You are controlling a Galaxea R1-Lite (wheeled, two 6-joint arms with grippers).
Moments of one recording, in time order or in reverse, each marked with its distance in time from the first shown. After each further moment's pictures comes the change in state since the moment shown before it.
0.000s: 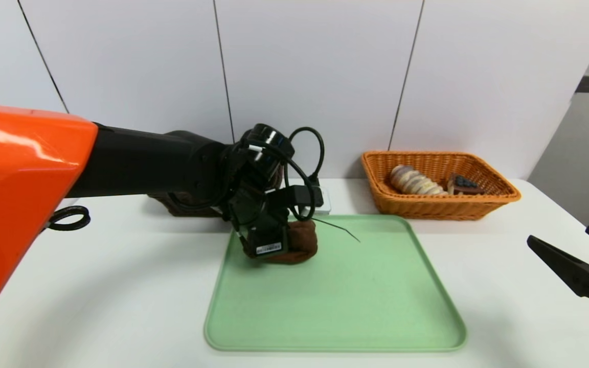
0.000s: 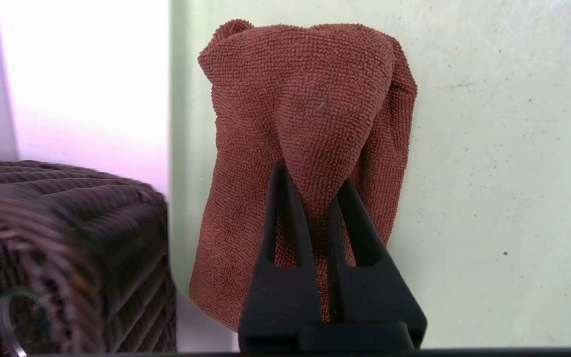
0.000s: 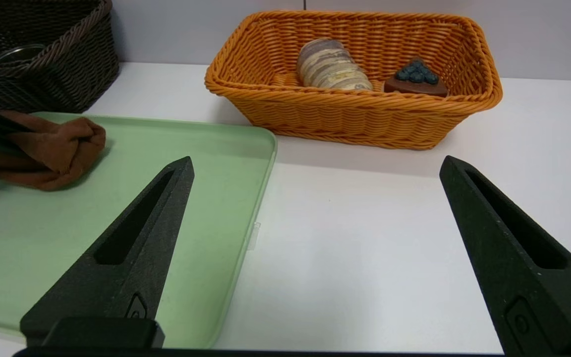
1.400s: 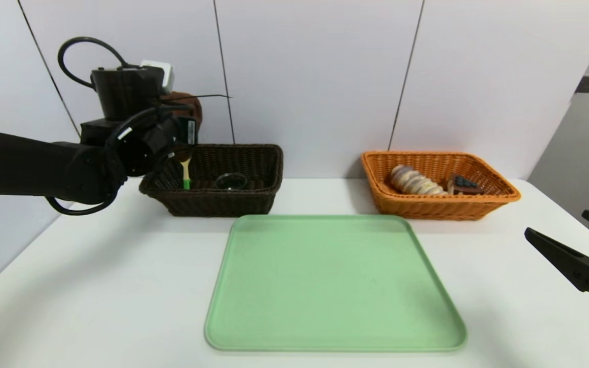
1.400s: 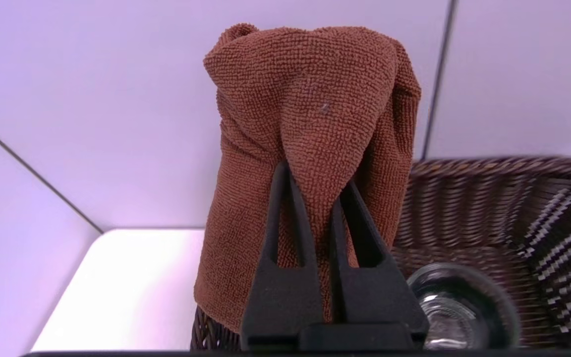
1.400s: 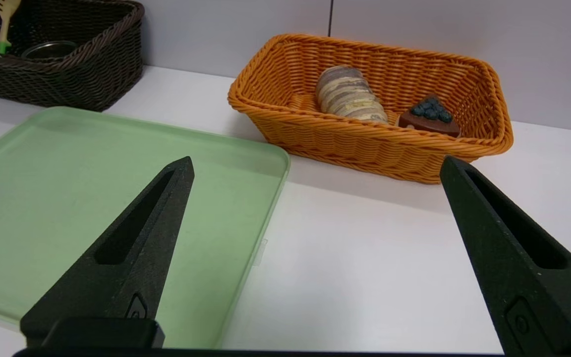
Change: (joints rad) left arm 0.356 -0.182 0.377 -1.045 0.477 -0.775; right arm 0.000 0.002 -0.044 0.004 0.067 -0.074
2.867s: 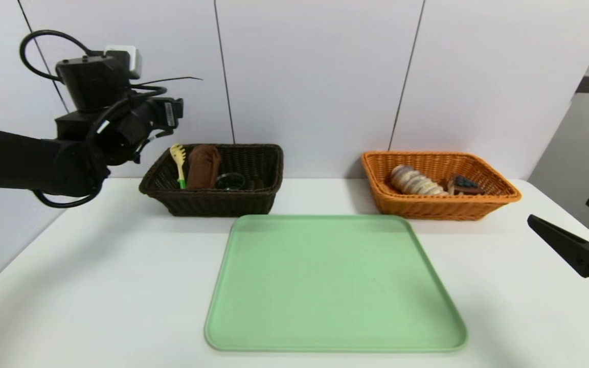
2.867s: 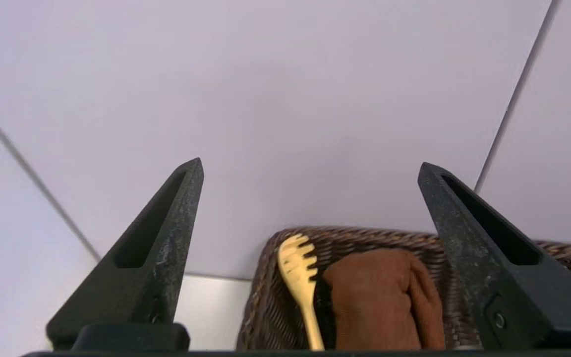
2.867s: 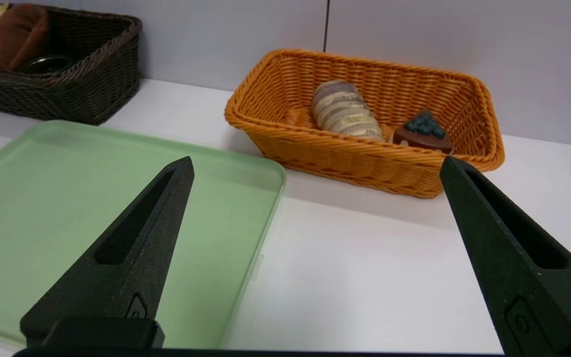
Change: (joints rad) left arm 0.096 -0.007 -0.010 -0.122 -0.085 -0.046; right arm -0.001 0.010 -0.047 0.004 -0.015 0.001
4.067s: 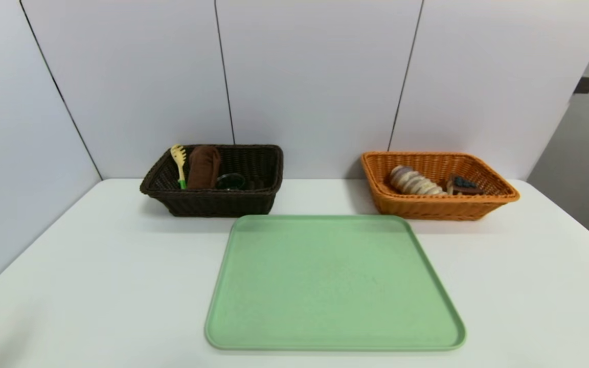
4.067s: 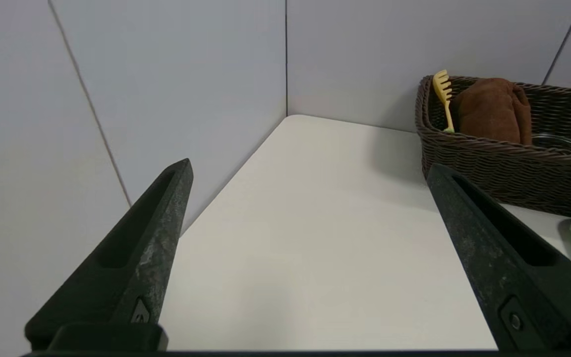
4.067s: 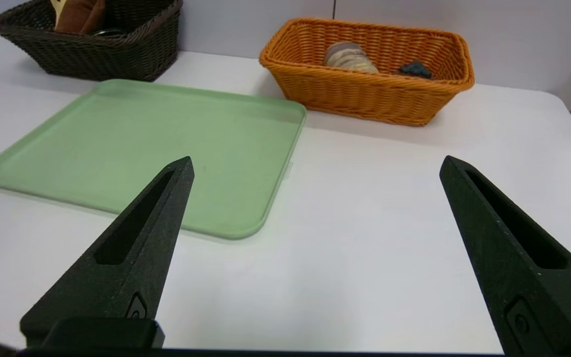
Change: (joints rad) left arm 0.190 -1.302 1.162 0.089 0.037 -0.055; right arm -0.024 -0.716 -0.121 0.856 0.032 0.025
